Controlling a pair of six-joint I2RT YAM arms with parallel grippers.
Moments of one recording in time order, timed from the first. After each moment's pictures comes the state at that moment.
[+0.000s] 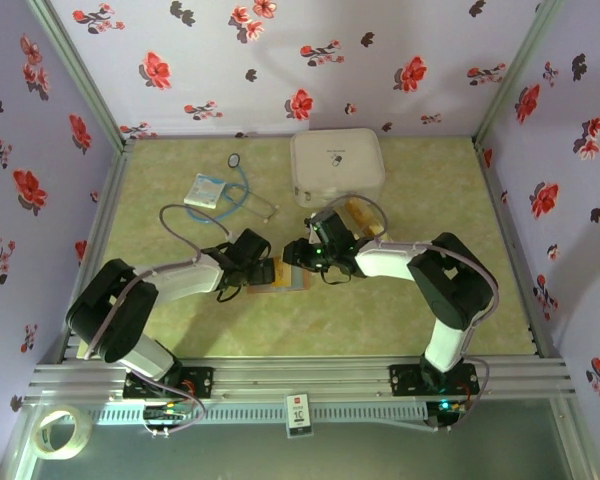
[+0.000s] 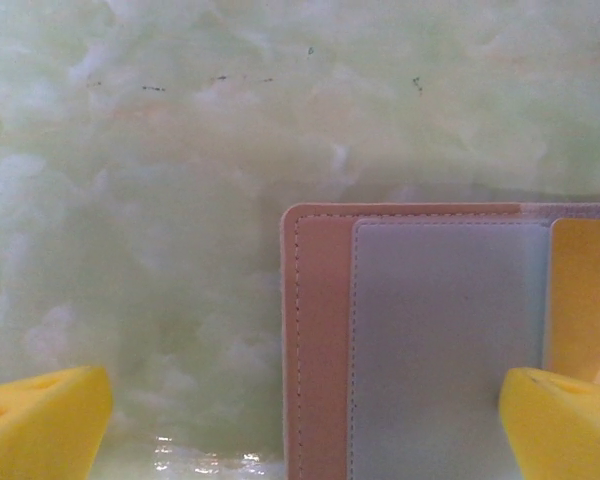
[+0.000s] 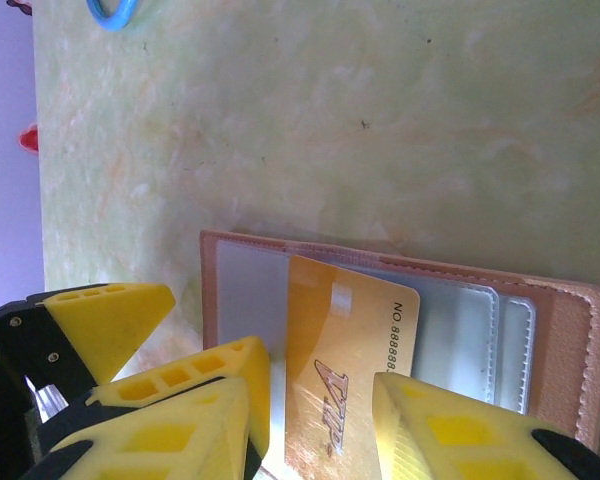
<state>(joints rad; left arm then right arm) -0.72 1.54 0.75 -0.35 -0.25 -0.70 0.73 1.77 0.90 0.11 -0.39 0.88</state>
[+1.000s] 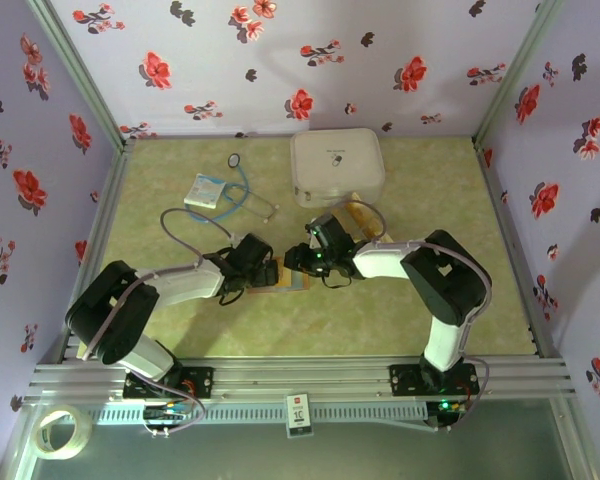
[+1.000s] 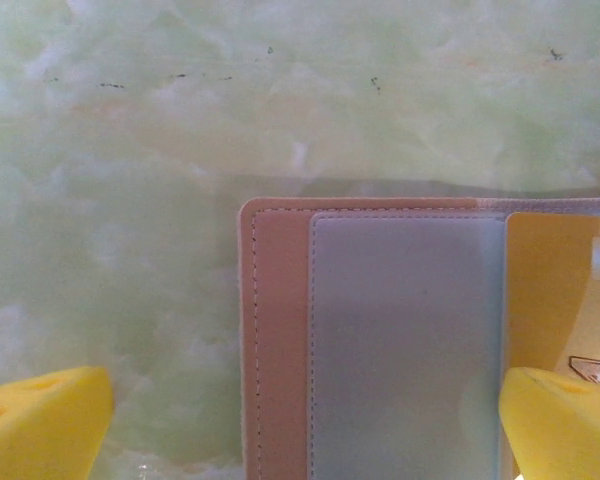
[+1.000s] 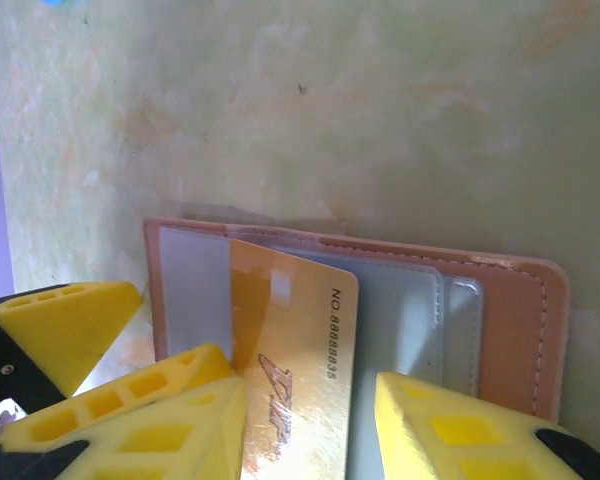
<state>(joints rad) -0.75 1.54 0.71 -0.27 -0.26 -0.73 0.73 1.82 0.88 0.12 -0.40 0.88</state>
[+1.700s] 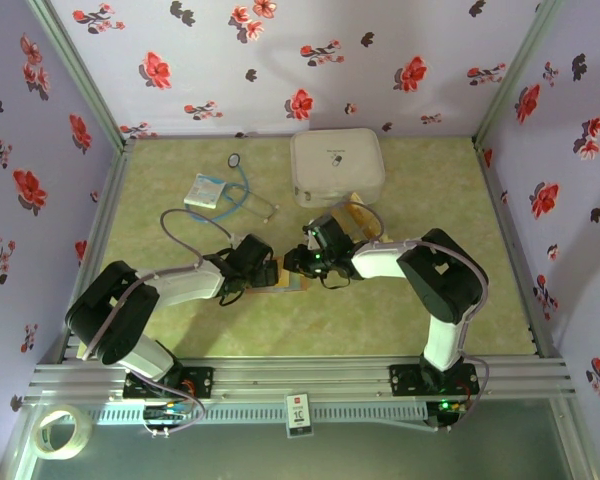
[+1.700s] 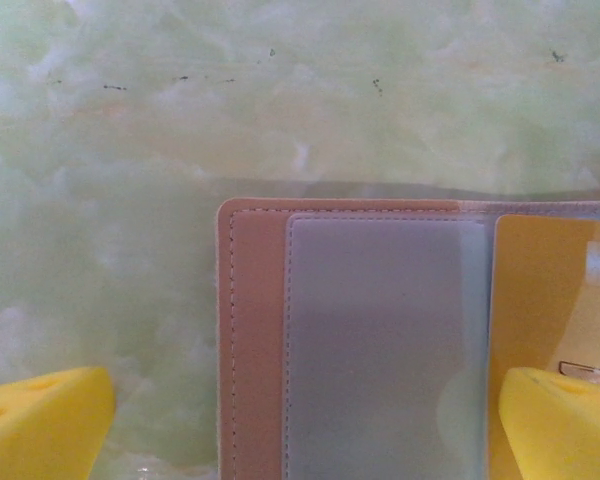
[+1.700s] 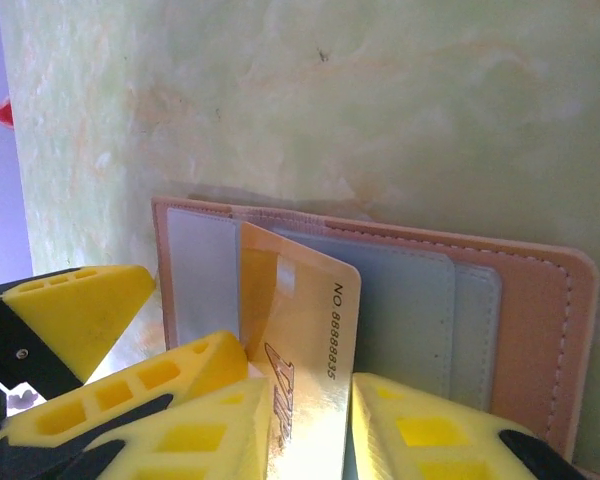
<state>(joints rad) -0.76 1.54 0.70 -0.26 -0.27 -0.73 0.74 1.83 0.88 0.15 -0.45 0.90</state>
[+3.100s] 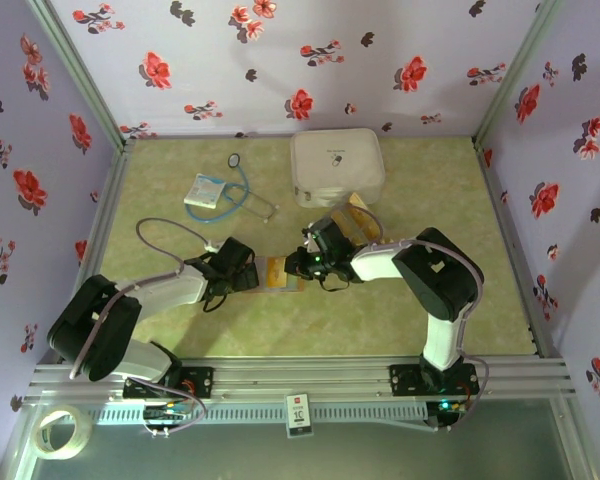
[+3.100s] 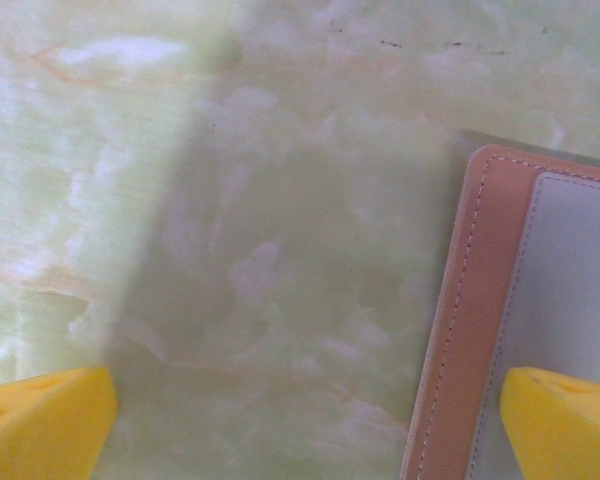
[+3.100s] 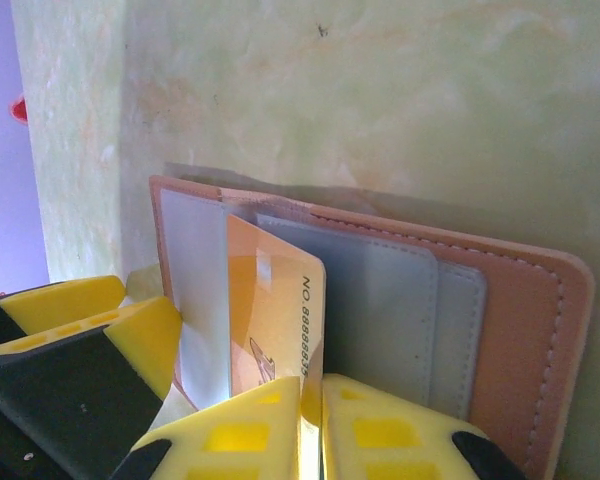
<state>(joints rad) -0.66 1.42 0.61 -0.35 -0.30 -0.78 0.74 1.86 0.85 0.24 -0.48 0.92</state>
